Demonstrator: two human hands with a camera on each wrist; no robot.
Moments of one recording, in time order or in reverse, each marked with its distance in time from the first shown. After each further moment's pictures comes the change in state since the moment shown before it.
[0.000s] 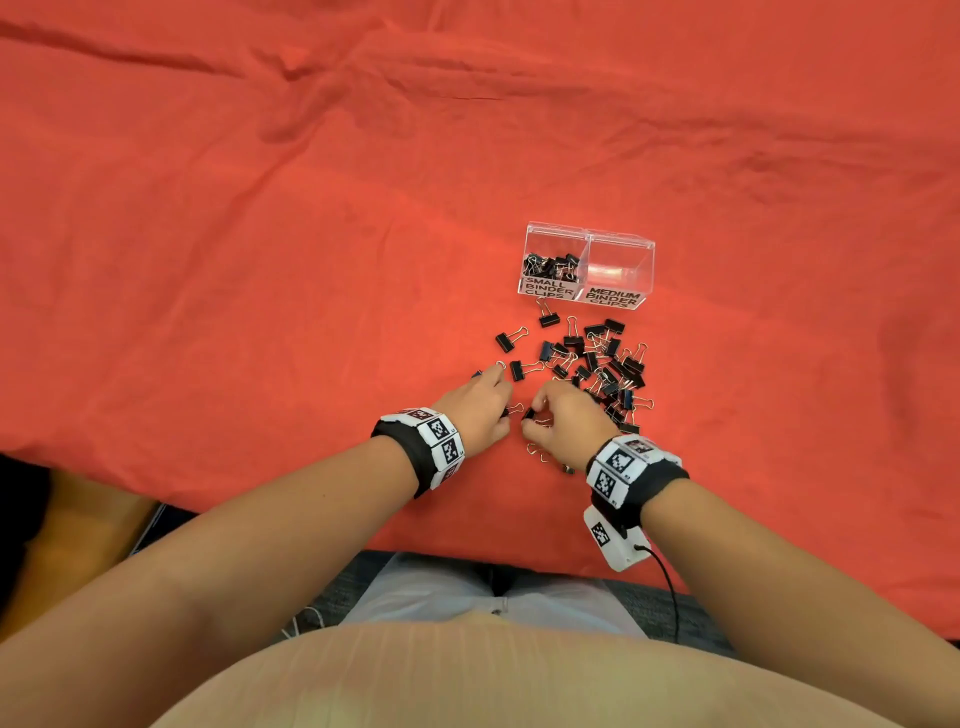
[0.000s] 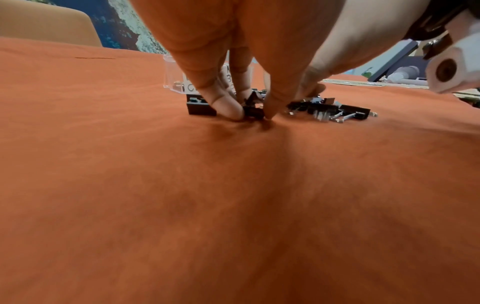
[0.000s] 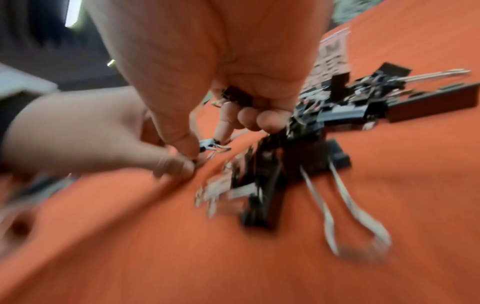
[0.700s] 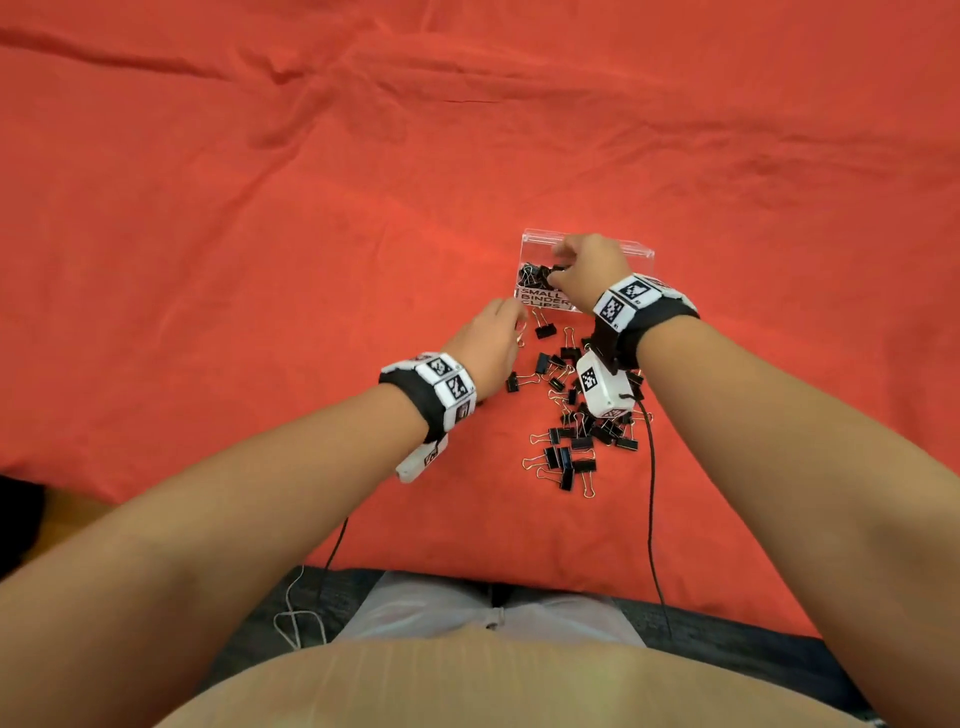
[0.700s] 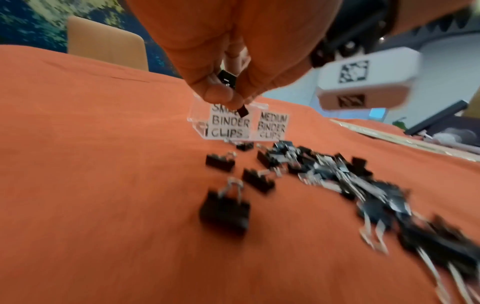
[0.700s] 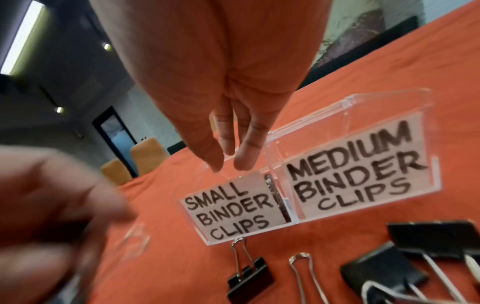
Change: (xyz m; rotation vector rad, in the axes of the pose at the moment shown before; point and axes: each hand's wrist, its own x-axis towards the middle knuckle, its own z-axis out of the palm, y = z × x) left_hand 0.051 0.009 -0.063 -0.258 0.290 -0.036; right_hand 0.128 -0.028 -0.116 -0.008 0.190 0.067
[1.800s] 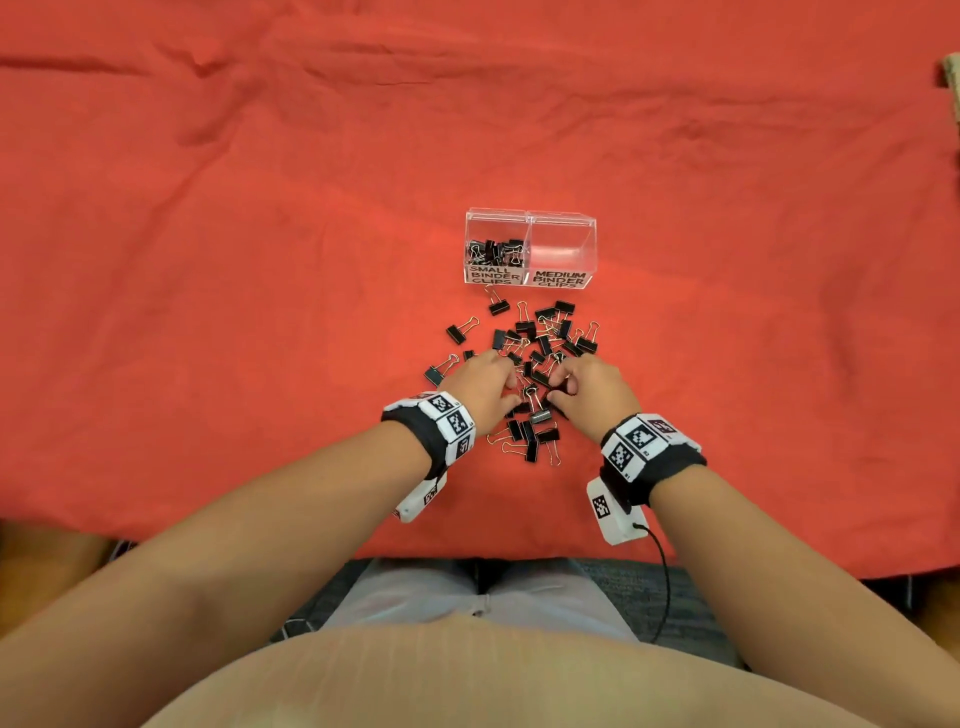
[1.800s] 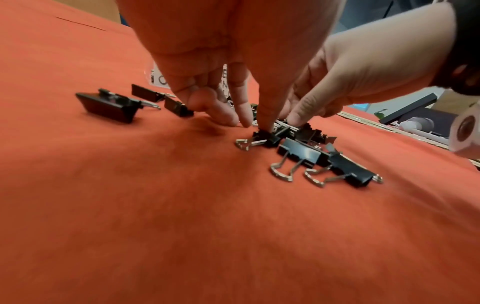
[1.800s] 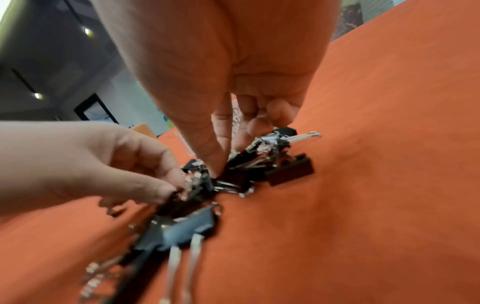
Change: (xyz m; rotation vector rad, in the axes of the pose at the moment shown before) left_hand -0.029 0.015 0.068 0.083 -0.258 -0.017; right_hand -0.143 0.089 0.052 0.025 -0.039 0.105
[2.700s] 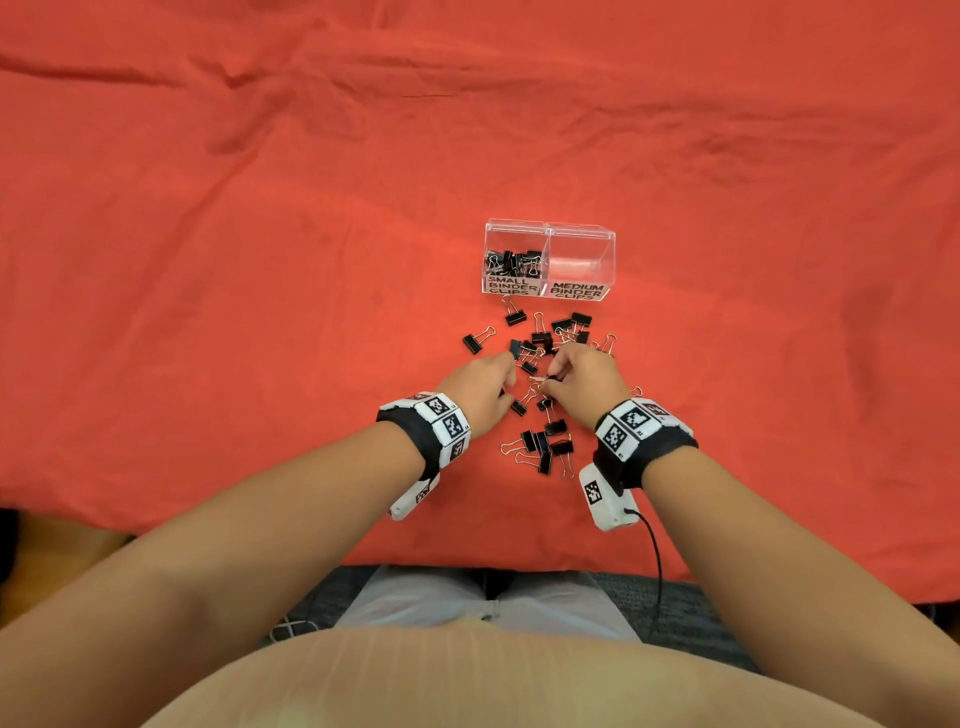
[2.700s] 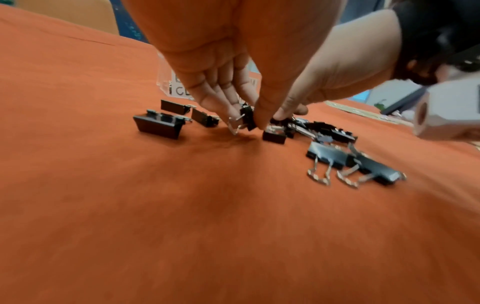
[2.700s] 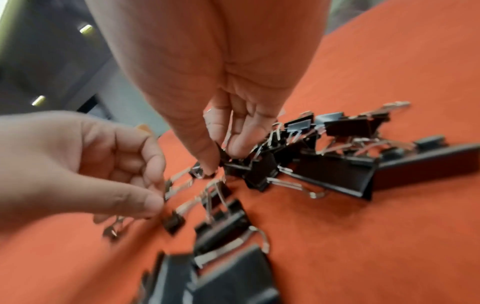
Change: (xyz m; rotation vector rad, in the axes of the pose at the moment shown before) left_hand -0.006 -0.012 -0.019 -0.030 0.038 0.015; right_hand 0.030 -0.019 0.006 0.109 0.030 -0.037
